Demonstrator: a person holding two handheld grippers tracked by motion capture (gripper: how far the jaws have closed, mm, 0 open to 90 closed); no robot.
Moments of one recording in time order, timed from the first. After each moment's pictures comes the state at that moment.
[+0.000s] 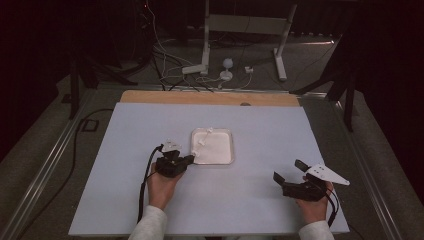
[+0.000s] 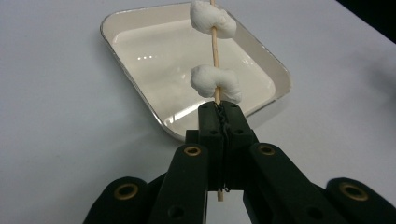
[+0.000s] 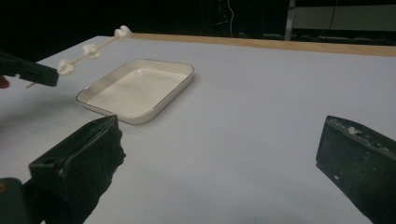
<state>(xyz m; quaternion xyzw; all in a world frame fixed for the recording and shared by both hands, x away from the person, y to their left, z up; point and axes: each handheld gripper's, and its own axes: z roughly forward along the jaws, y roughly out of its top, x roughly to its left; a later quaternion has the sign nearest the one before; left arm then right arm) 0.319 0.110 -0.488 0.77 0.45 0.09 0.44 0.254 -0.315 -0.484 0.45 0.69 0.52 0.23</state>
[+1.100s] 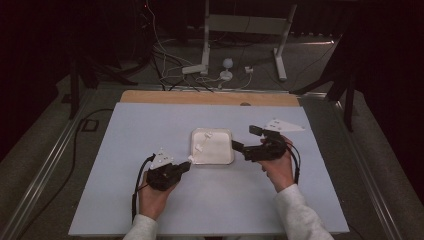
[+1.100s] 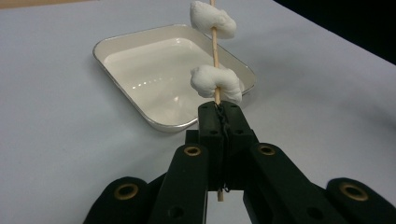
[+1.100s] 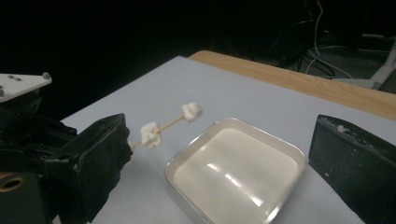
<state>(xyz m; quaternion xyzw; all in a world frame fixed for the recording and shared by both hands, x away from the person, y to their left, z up) 0.282 0.124 -0.479 0.77 0.40 0.12 0.48 0.338 -0.197 -0.402 0.35 0.75 0.55 0.13</state>
